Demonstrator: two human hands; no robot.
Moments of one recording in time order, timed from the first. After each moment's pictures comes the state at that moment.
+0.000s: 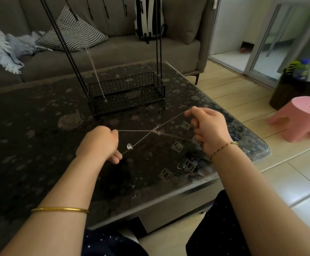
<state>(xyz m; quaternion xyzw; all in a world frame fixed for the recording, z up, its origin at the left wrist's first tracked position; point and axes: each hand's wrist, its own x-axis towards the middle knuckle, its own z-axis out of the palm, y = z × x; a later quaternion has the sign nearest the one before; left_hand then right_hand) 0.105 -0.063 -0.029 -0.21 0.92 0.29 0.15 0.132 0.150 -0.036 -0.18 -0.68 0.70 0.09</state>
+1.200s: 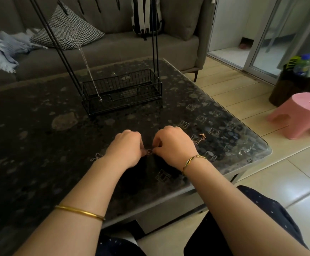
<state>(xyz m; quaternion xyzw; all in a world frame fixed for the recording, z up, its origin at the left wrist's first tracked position) 0.116 -0.022 -0.042 0.08 0.98 0.11 0.11 0.132 0.105 -0.061 0.05 -0.98 0.20 0.00</state>
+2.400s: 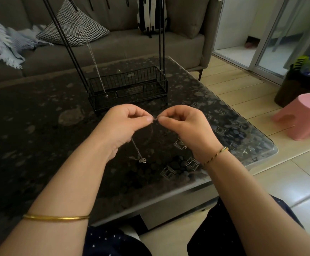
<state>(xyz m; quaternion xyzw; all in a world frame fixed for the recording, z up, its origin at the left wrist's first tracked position) 0.125 -0.040 -0.006 0.02 0.84 0.53 0.07 0.143 0.114 -0.030 0.00 -0.78 0.63 0.07</state>
